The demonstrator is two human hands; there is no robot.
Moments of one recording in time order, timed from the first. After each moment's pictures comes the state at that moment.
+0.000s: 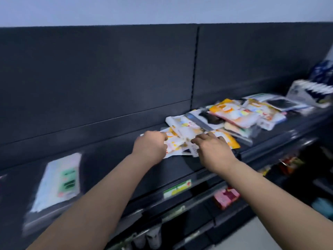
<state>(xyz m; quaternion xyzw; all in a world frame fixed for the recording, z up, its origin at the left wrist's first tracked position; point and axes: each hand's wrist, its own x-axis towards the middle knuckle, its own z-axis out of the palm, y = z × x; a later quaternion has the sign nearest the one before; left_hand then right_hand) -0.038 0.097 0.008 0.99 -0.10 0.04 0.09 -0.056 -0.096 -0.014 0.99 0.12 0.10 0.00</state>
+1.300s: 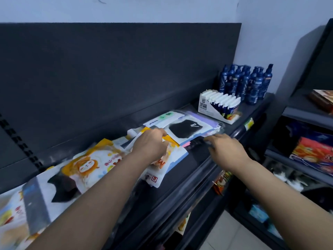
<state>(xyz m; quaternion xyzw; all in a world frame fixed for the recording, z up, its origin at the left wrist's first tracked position) 0.194 -0.397 0.013 0.96 -0.21 0.01 0.17 0.111 -0.604 -0.022 0.99 -0.10 0.09 -0.03</state>
